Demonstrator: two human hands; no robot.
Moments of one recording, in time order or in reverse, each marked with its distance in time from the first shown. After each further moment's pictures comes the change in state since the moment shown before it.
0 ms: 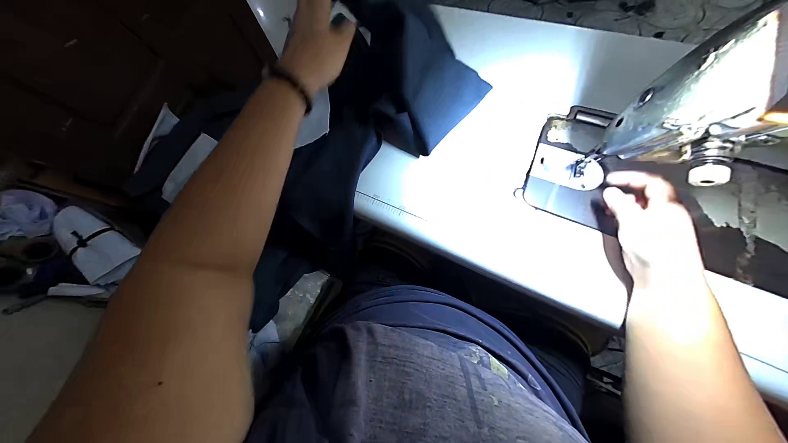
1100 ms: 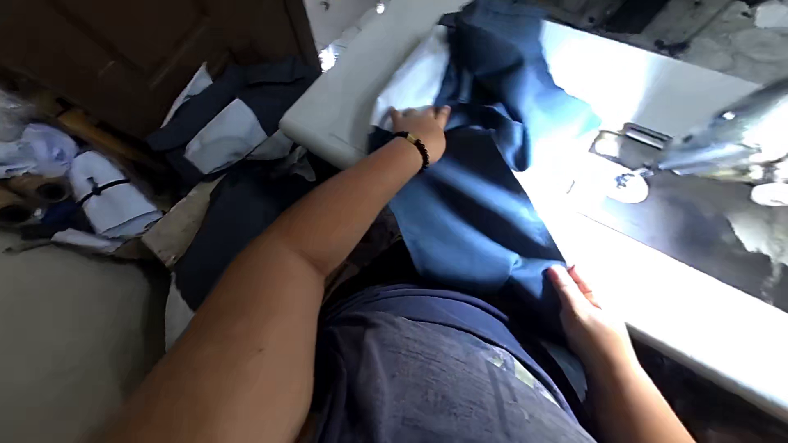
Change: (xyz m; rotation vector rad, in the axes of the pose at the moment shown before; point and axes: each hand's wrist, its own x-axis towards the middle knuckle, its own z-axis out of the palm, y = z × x) left_hand -0.087 0.019 0.097 0.309 -0.405 0.001; right_hand -0.146 -0.032 0.047 0.333 -0.364 -0.129
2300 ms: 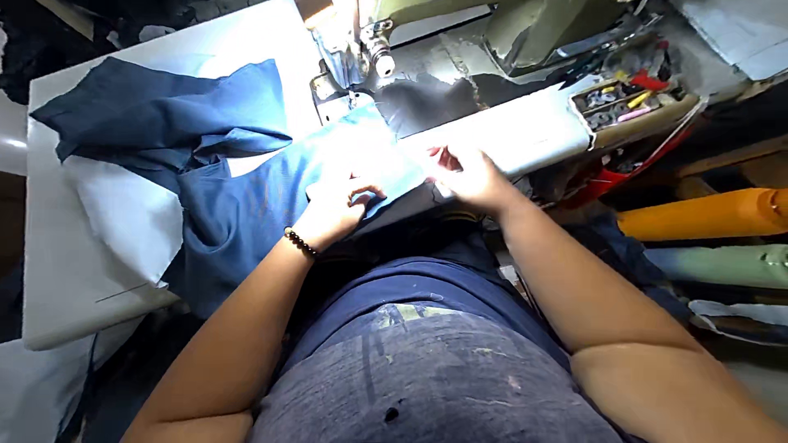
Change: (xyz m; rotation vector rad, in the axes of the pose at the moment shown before) left_hand -0.029 0.149 0.086 -0.368 -0.143 0.909; right_hand -0.004 0.031 -0.106 -0.407 0.368 -0.147
